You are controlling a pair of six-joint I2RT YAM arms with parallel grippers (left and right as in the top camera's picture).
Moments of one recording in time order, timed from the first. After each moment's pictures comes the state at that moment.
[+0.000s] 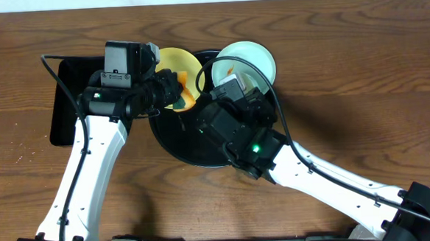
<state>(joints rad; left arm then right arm) -0.15 1.45 1.26 -0.76 0.39 -0.51 0.94 1.59 1.17 -0.49 1.00 0.10</state>
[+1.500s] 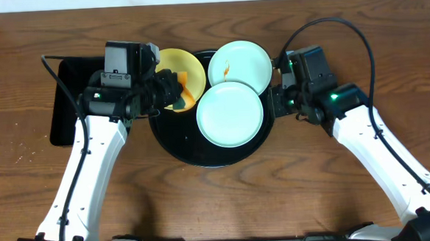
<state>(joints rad) -0.15 1.45 1.26 -0.76 0.39 -0.51 0.38 1.51 1.17 -0.65 -0.18 0.23</state>
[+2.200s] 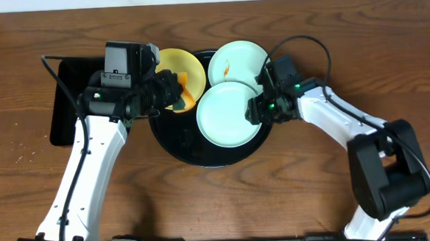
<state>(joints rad) -0.15 1.45 1.26 -0.77 0.39 -0.51 0.38 1.89 1.17 -0.52 -0.31 0.31</state>
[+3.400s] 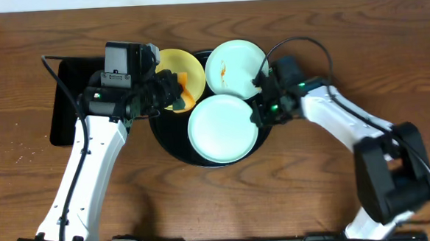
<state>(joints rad) -0.15 1.45 1.26 -0.77 0.39 -0.51 0.34 1.81 1.17 -0.60 -0.46 0.19</state>
